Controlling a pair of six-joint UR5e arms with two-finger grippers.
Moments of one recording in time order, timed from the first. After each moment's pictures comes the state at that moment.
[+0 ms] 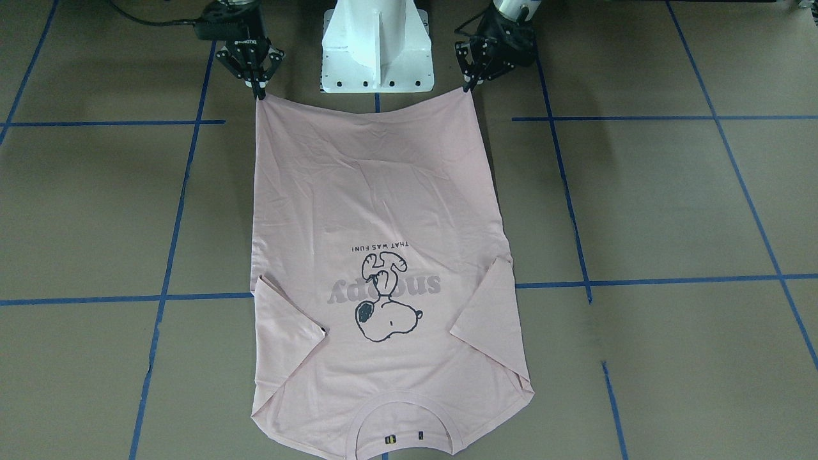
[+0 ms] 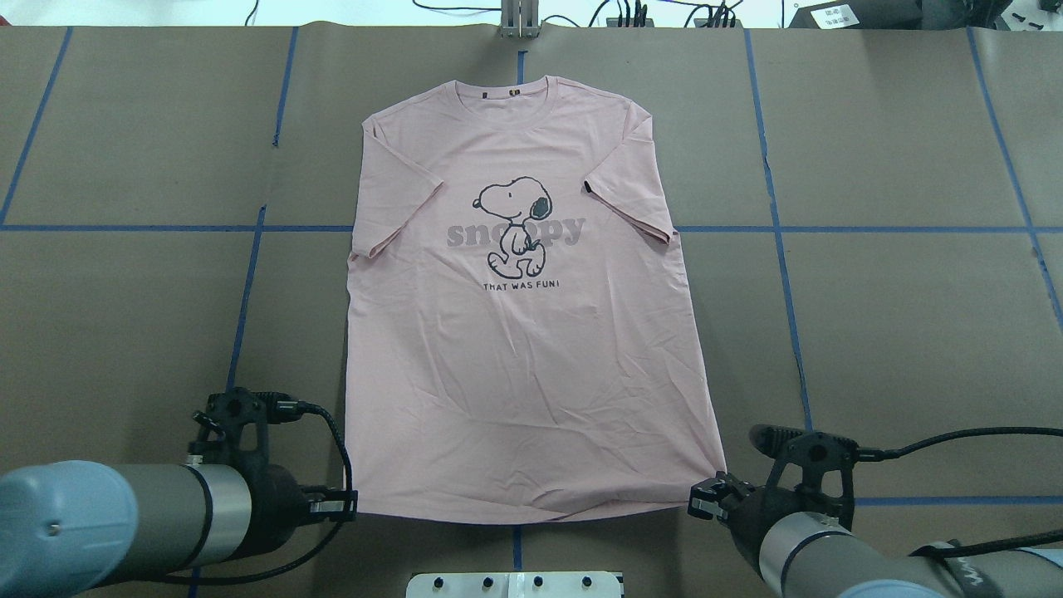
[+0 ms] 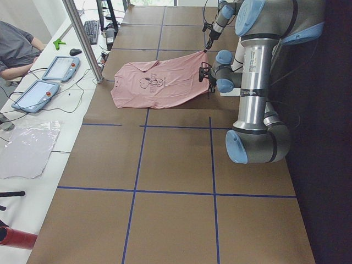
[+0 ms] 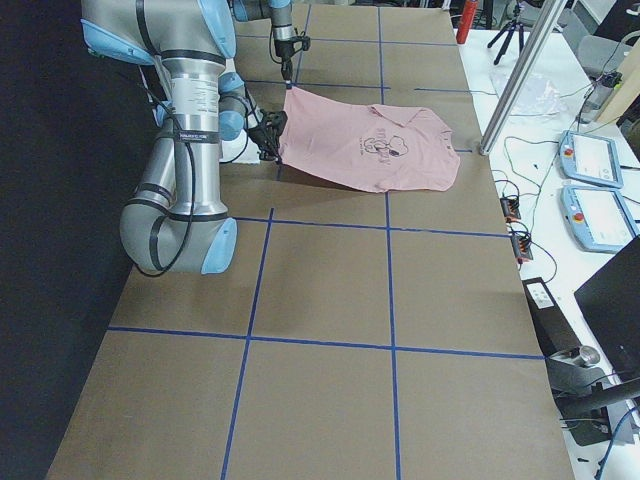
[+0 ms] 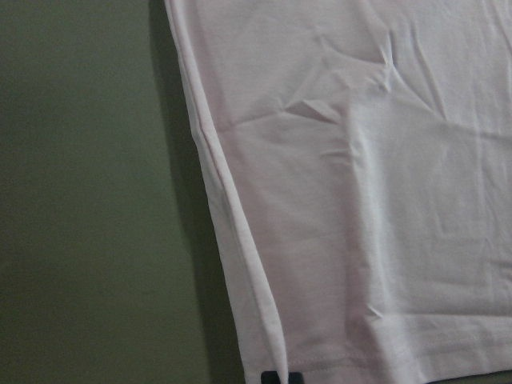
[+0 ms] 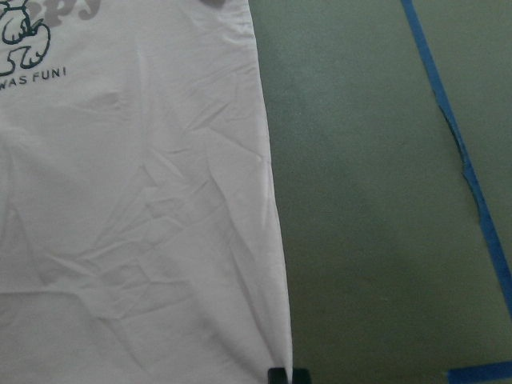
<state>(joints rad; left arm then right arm) -0.17 -1.65 -2.33 -1.84 -1.65 -1.46 -0.03 -1.54 2.42 -1.67 1.18 1.75</state>
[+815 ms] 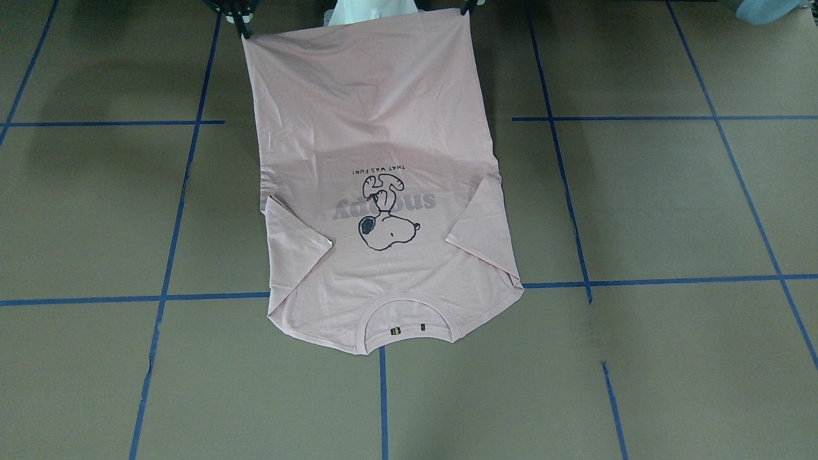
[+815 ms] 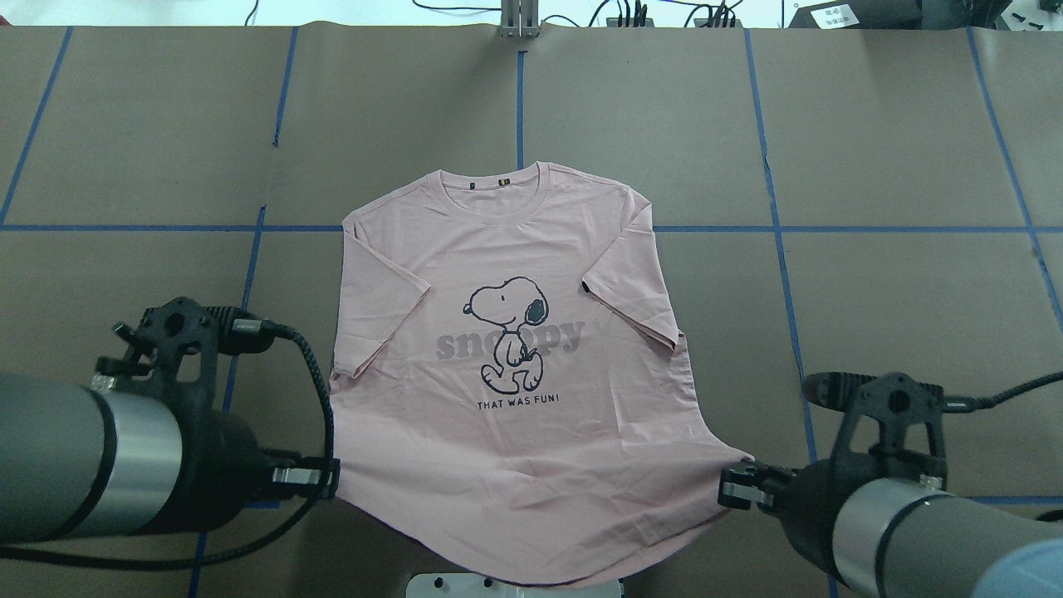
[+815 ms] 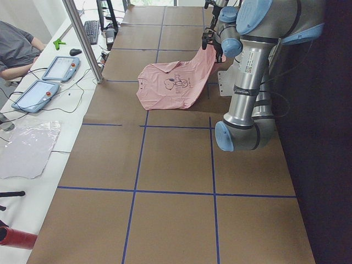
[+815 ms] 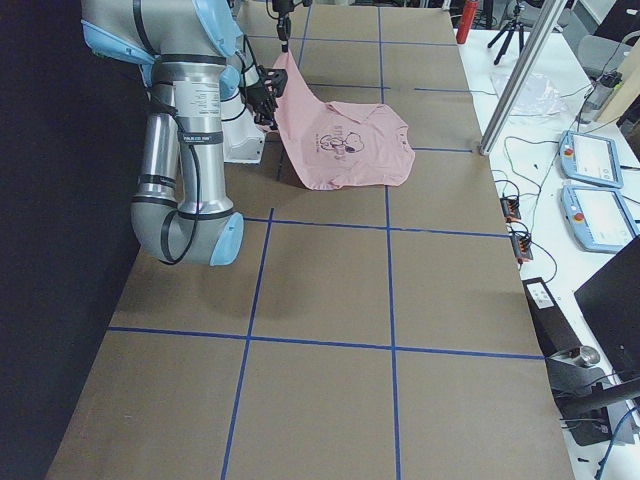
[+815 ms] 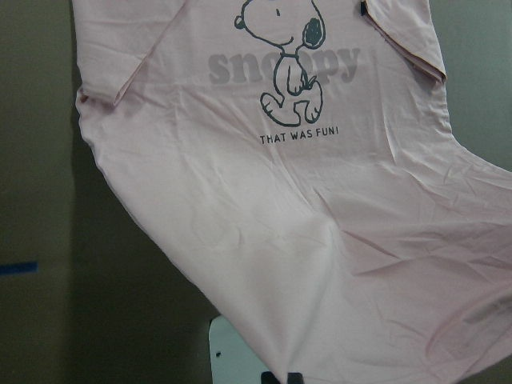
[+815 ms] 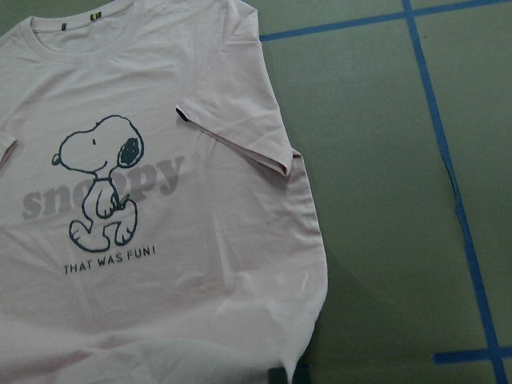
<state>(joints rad) -0.37 -1.95 -2.49 -1.32 -1.82 -1.28 0.11 -1.32 2.58 -1.97 1.34 1.60</state>
